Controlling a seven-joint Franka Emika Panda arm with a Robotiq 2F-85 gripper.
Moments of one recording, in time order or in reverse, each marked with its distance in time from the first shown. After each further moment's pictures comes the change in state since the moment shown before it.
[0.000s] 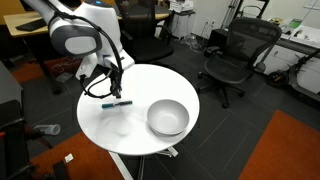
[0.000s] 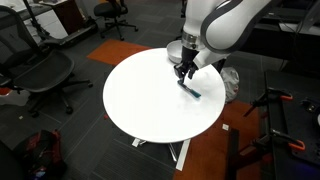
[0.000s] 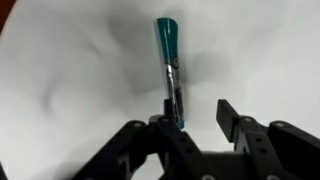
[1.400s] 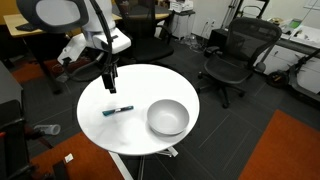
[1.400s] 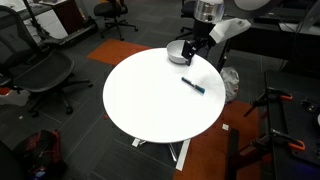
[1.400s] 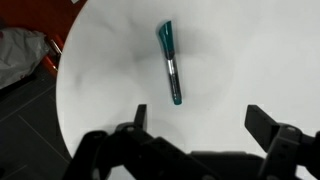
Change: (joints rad) arm 0.012 -0.235 -0.069 -0.087 -0.094 -0.136 -0.008
